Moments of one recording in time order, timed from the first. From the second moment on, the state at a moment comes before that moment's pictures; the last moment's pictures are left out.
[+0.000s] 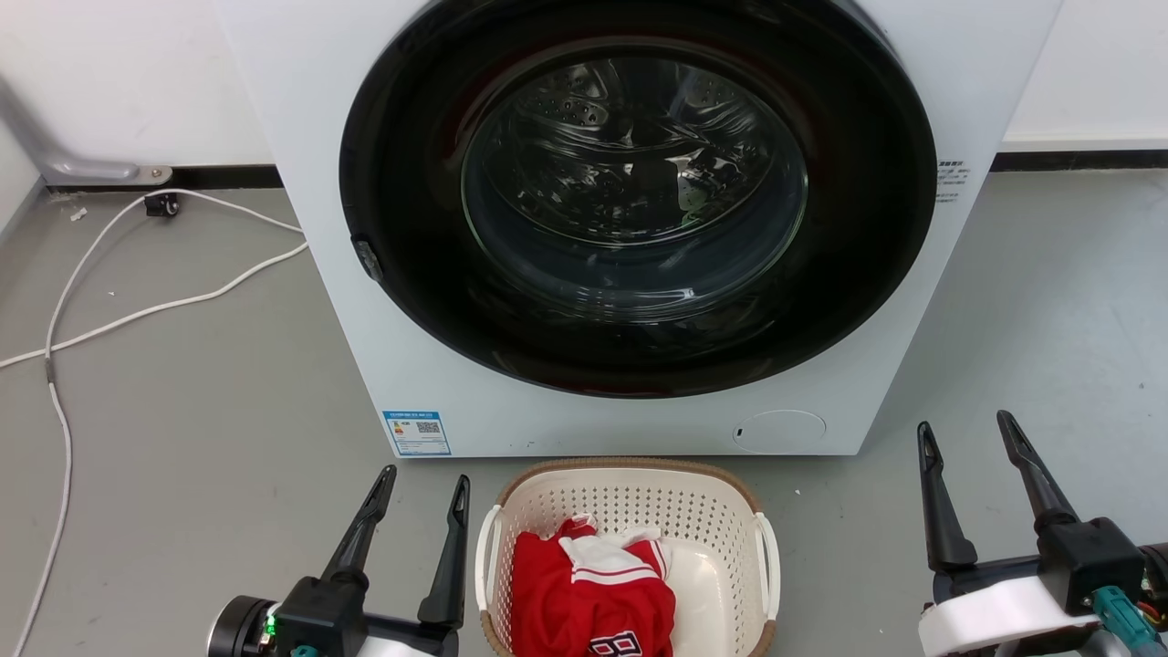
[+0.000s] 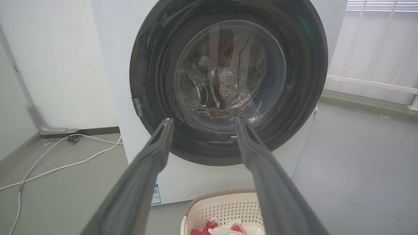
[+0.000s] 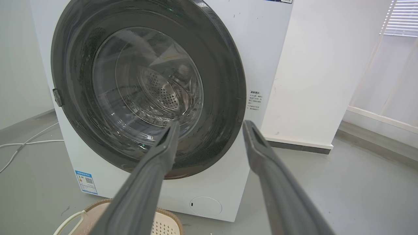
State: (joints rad) left arm 0.10 0.05 -0.13 0.00 -0.08 -0.10 -0.26; right arm 0.03 -0.05 -0.04 0.04 -0.07 0.13 -0.26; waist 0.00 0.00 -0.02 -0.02
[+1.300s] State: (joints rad) left arm -0.28 0.12 -0.09 0.26 -0.12 -0.13 -0.26; right arm -0.32 -0.05 -0.06 0.29 -0.13 0.13 -0.22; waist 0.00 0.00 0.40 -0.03
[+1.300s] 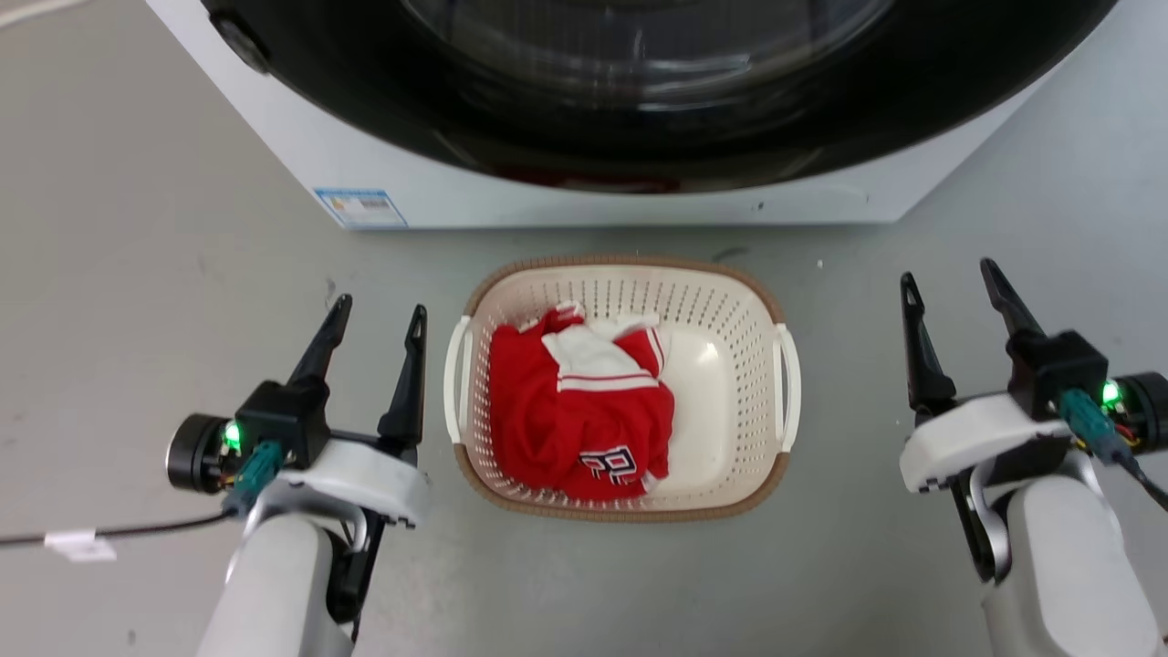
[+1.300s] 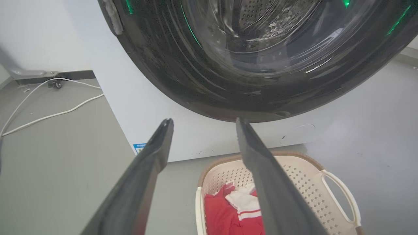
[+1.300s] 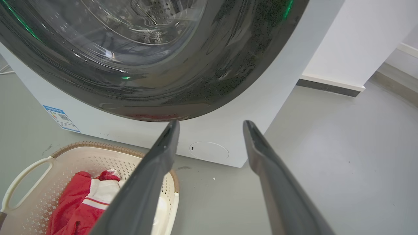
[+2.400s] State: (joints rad) left arm -0.89 0.27 -0.70 1.00 -0.52 -0.13 -0.18; right arm -0.80 -0.05 0.04 0.96 -0.01 0.13 -0.02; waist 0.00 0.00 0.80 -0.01
